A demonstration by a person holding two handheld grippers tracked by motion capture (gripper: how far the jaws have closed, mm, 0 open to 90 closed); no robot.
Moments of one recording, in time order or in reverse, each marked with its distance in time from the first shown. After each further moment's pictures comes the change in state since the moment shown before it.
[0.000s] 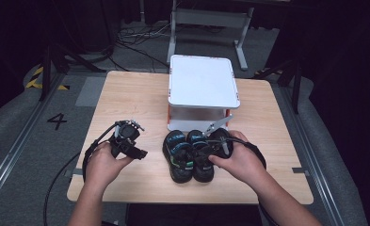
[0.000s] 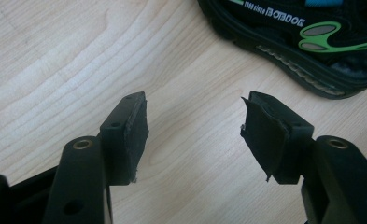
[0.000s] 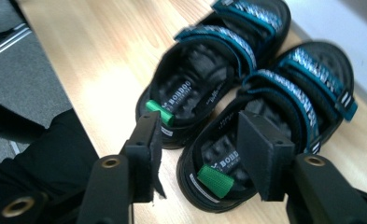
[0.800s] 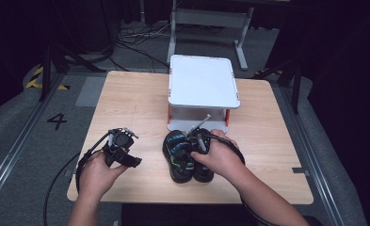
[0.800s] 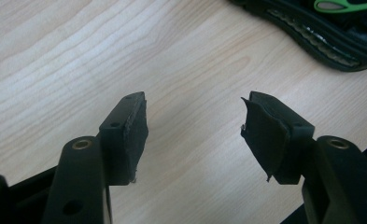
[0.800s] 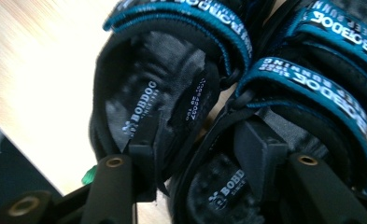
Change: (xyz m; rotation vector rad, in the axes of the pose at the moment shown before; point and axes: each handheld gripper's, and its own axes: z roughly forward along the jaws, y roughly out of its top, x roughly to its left) left arm -0.004 -0.029 -0.003 0.013 0.032 -0.045; right arm -0.005 0.021 0.064 0.200 -0.112 0.184
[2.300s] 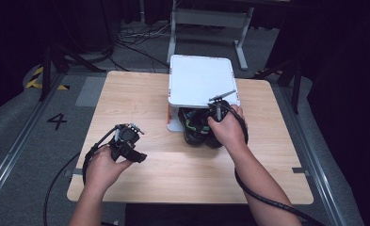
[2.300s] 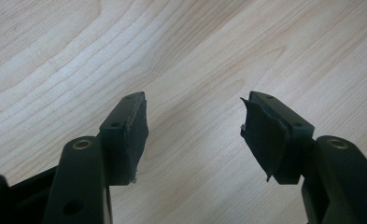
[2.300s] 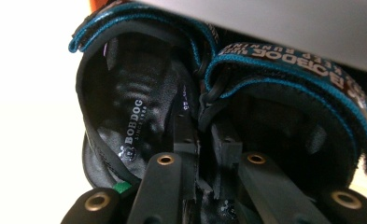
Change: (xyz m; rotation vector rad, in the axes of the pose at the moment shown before) left arm 0.000 0.023 0.010 -0.009 -0.032 0.047; right arm -0.092 0.033 -0.020 -0.237 -0.120 0.331
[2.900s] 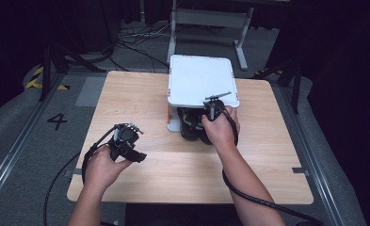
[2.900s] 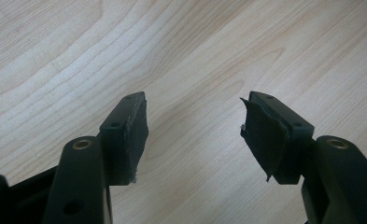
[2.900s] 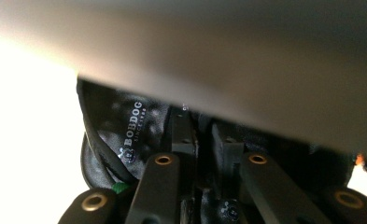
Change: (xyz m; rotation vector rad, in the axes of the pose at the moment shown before) left arm 0.001 -0.001 -0.003 -0.010 -0.005 0.001; right arm 0.010 0.005 0.021 -0.095 -0.077 0.039
